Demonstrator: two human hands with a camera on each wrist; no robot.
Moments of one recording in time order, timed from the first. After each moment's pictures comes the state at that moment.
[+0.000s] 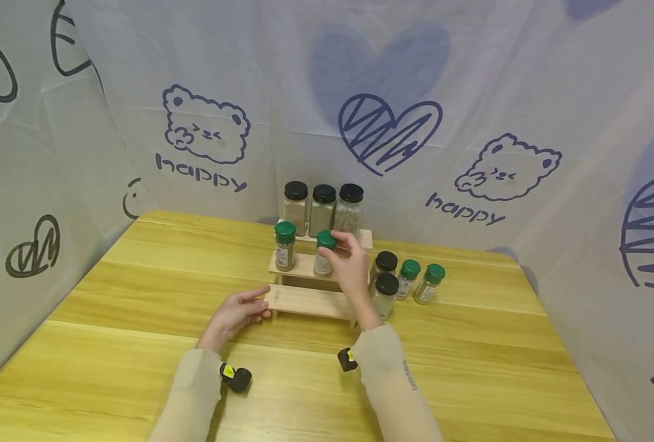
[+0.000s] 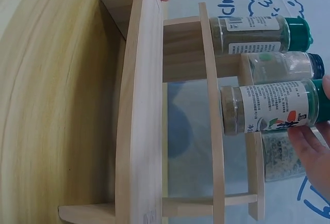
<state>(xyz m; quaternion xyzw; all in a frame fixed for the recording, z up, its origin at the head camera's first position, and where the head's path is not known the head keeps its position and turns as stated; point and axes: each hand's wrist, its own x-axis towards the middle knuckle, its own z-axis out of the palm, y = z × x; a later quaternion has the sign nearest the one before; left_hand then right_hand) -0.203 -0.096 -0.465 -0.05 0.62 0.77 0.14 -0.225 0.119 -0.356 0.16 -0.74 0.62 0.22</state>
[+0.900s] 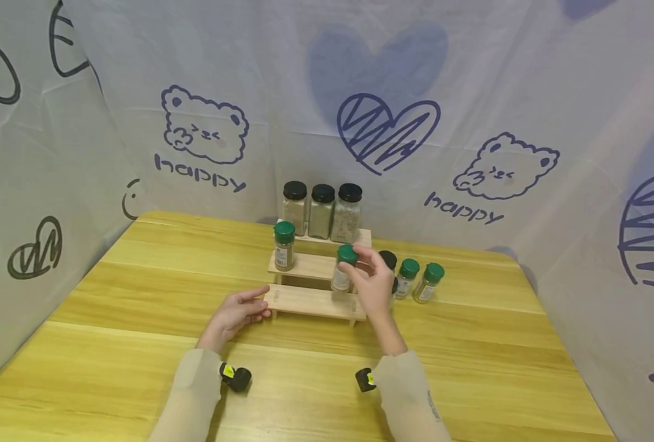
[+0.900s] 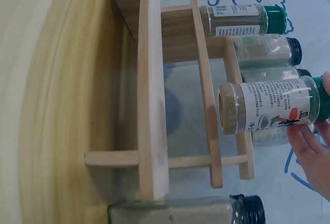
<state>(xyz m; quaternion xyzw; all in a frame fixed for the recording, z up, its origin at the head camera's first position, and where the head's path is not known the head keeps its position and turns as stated) -0.203 -0.096 -0.464 -0.04 0.62 0.77 0.14 -0.197 0.153 -0.365 0.19 -0.71 0.61 0.28</state>
